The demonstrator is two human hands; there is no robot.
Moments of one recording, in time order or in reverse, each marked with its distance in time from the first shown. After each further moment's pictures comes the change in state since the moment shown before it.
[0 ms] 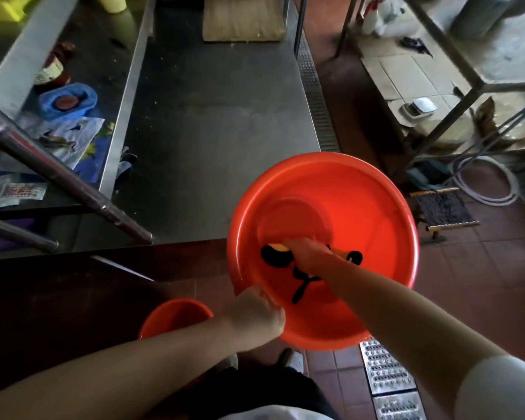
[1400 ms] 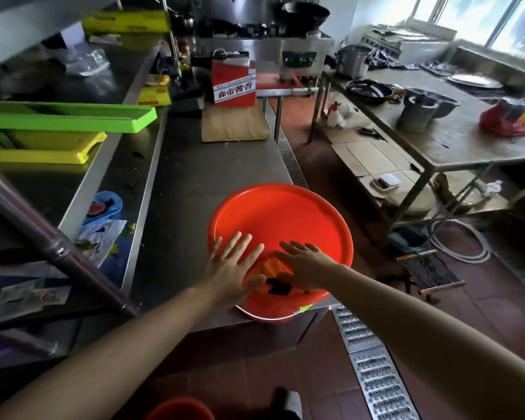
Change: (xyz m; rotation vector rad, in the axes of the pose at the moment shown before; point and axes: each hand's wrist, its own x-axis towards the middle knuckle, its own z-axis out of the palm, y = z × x) left_hand 0.003 -0.219 -0.053 -0.306 0.260 -0.479; right_hand -0.009 -0.024 -0.162 -0.221 0.291 -0.084
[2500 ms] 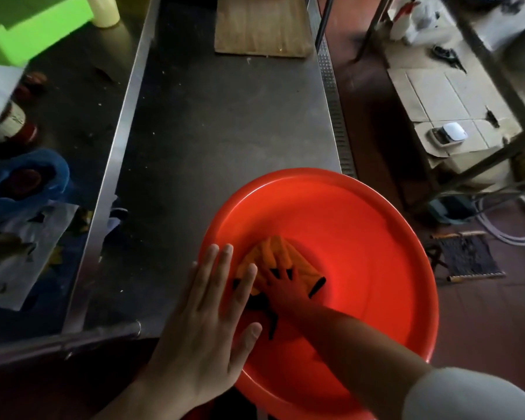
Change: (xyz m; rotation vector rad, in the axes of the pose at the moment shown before) left_hand 0.014 -0.029 0.010 -0.156 0.029 -0.155; right_hand 0.177 -0.018 0.172 0.030 -0.254 -0.132
